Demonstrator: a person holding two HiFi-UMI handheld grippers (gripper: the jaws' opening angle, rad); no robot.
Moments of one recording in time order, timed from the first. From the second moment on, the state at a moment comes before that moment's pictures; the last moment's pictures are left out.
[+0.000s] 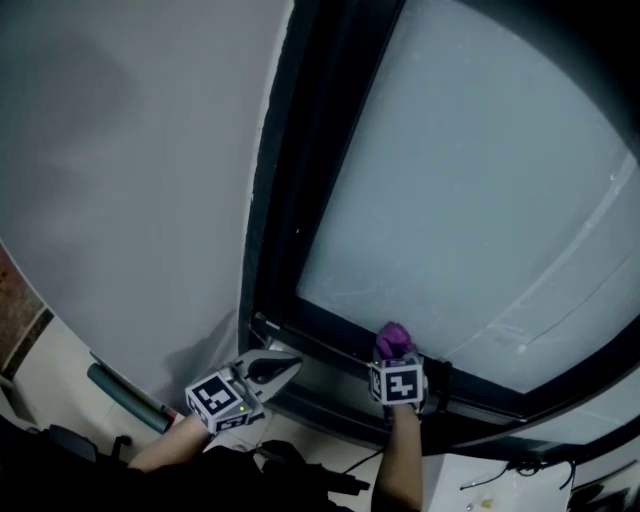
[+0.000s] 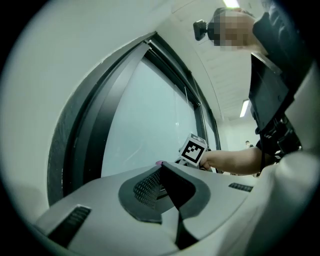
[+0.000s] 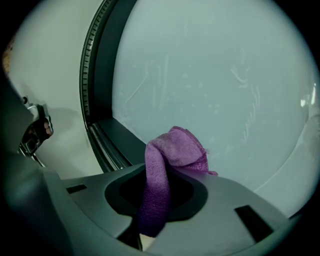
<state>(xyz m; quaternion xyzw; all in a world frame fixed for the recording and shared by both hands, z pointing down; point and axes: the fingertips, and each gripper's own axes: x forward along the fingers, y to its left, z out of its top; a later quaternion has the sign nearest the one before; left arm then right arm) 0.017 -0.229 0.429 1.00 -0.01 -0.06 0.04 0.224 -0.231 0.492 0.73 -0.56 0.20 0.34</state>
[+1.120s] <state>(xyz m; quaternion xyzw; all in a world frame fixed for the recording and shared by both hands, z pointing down) -0.030 -0.250 0.433 0.99 -0.15 -0.07 0.03 0.134 -0.300 0.496 0.61 -0.66 0.11 0.43</state>
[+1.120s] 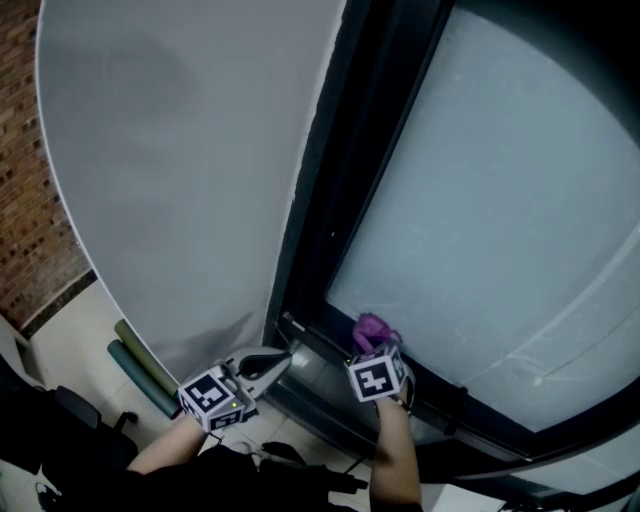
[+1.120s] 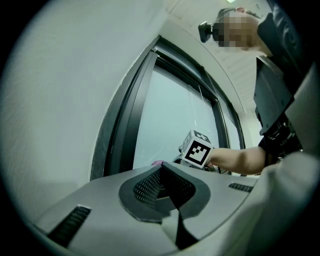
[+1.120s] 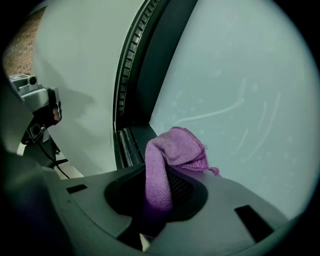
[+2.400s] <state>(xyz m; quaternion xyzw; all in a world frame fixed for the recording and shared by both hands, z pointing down) -0.066 -0.254 0.440 0.98 -0.19 -0.07 0.04 0.089 -0.342 0.494 0.55 -0.66 0.06 0.50</state>
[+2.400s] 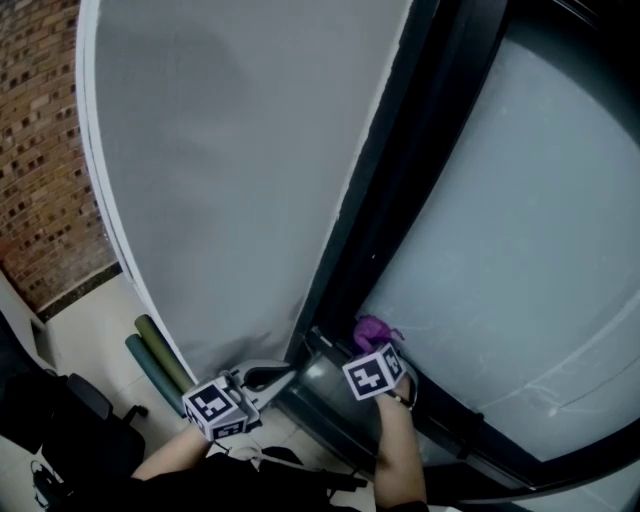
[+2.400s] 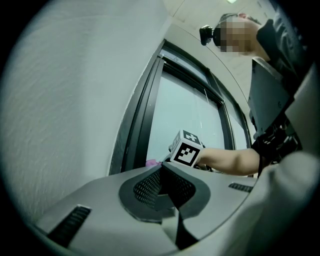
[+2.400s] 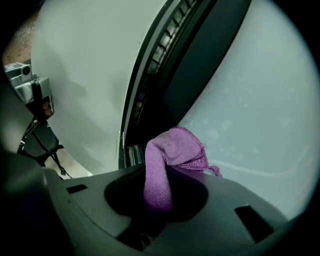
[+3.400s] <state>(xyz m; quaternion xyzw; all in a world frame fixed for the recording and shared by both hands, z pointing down) -0.076 -0.256 0.437 0.98 -0.21 -0.07 0.04 0.044 -0.347 0.500 0.51 -0.75 0.10 0.41</state>
